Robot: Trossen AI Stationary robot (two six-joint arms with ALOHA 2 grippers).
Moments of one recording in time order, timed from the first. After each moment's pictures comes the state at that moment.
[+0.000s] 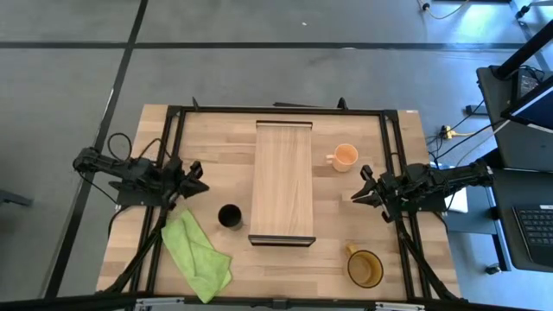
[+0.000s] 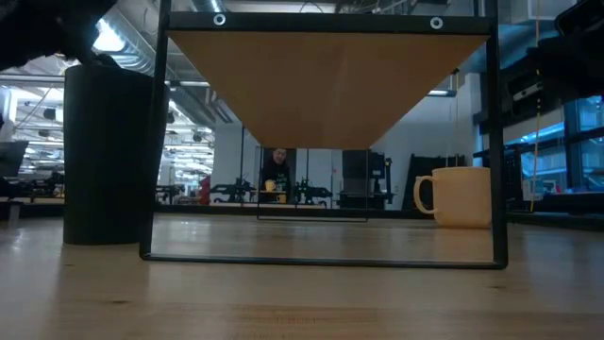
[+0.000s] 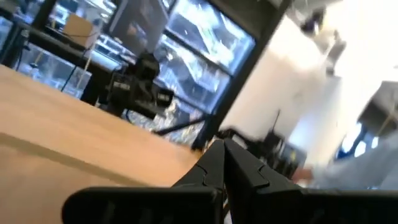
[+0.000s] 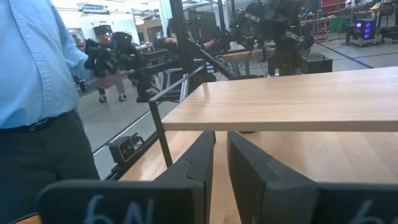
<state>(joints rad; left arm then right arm) -0.28 0.01 0.01 0.29 -0.11 -0.55 0.20 0.00 0.01 0.03 -0.13 0.17</state>
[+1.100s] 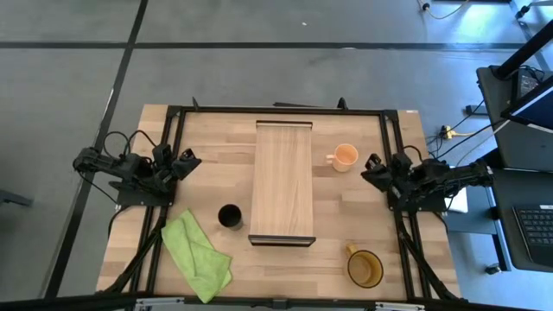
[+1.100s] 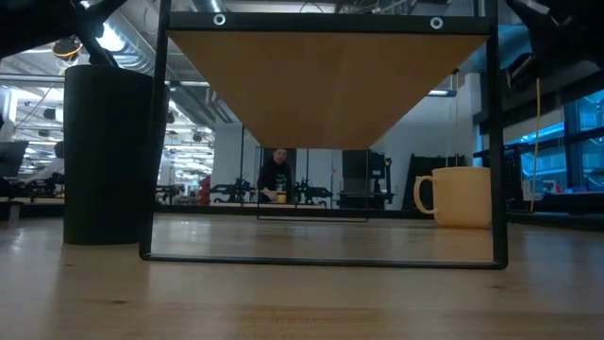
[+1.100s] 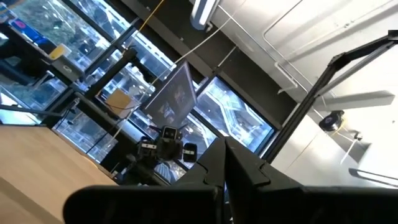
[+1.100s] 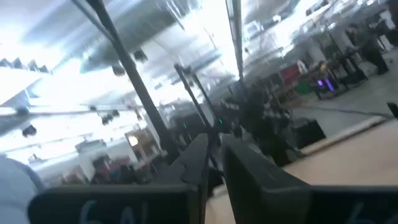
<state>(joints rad) -0.28 0.01 0.01 0.53 -0.40 -0.59 0.20 0.00 0.01 0.43 0.12 0.50</state>
